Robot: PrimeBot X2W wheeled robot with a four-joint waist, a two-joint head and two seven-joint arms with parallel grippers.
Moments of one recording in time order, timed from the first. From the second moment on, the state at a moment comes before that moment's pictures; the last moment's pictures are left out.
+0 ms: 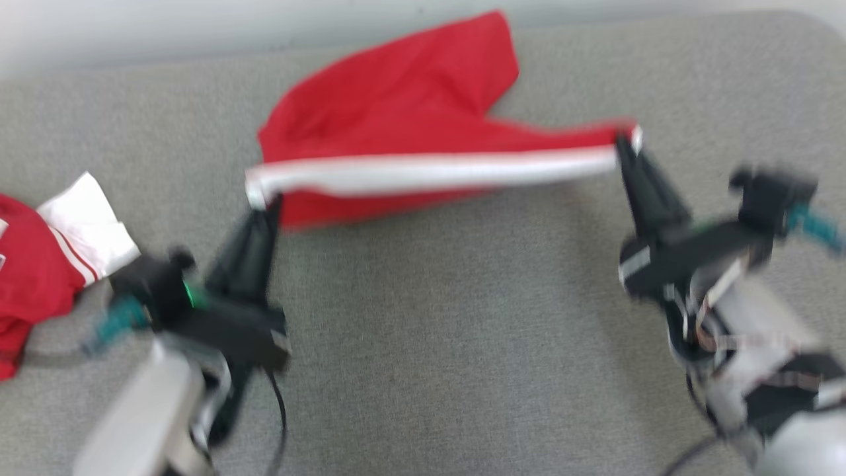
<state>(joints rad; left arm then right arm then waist) -0.65 0.31 -0.48 0.22 -0.59 -0.01 -0.26 -0.74 -0.43 0.69 0.39 0.93 0.13 -0.26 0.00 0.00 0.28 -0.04</state>
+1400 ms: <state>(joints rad) 0.06 0.11 -0.30 0.10 -0.27 -0.02 -0.26 0.09 -0.28 0.31 -0.01 0.69 0.13 -0.06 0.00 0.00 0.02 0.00</state>
